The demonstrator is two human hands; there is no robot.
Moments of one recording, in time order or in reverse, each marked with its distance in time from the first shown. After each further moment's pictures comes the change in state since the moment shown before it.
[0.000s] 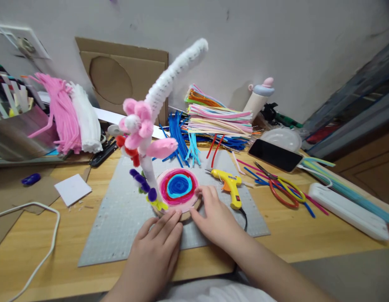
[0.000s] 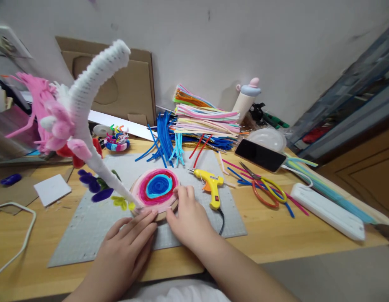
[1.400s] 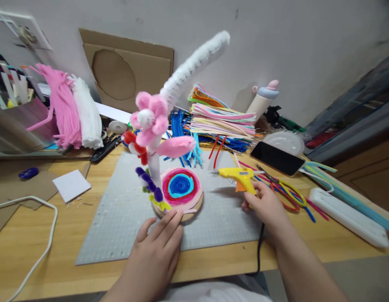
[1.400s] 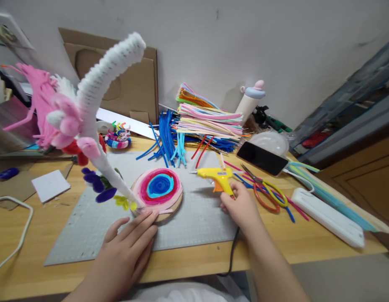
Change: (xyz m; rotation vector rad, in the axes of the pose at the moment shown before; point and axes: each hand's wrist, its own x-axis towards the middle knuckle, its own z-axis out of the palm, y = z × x) left_hand -0.008 -0.001 0.007 -0.002 0.004 -0.021; right_hand 0.005 0.084 -0.068 0.212 0.205 0.372
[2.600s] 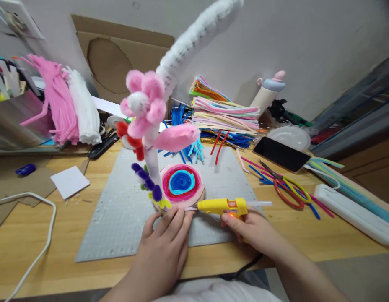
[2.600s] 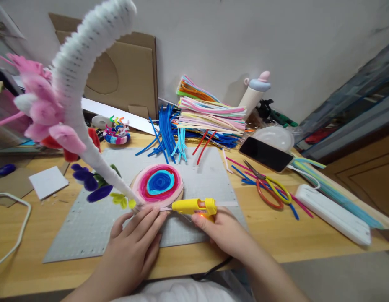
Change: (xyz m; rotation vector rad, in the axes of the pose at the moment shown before) left_hand 0.005 0.009 0.009 0.060 -0.007 -0.014; right_hand -0.046 -0.010 0.018 0.136 -0.564 -0.074
